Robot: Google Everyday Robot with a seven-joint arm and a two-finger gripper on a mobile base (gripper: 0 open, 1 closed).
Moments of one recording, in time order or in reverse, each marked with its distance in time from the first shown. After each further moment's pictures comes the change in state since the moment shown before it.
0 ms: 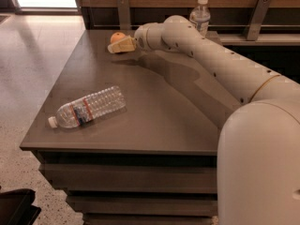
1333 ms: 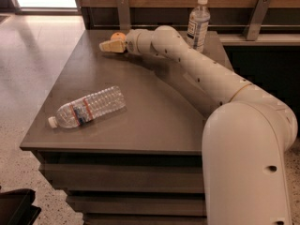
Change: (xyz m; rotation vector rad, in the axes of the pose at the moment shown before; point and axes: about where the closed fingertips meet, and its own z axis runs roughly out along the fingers) arm 0.002 0.012 0.053 -0.055 -0.101 0.085
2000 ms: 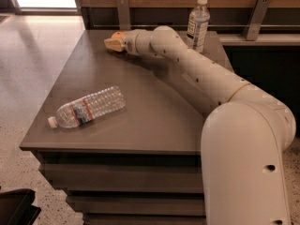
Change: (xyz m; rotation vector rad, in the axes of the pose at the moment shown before) arm 0.002 0.005 0.004 -0.008 0.002 0.001
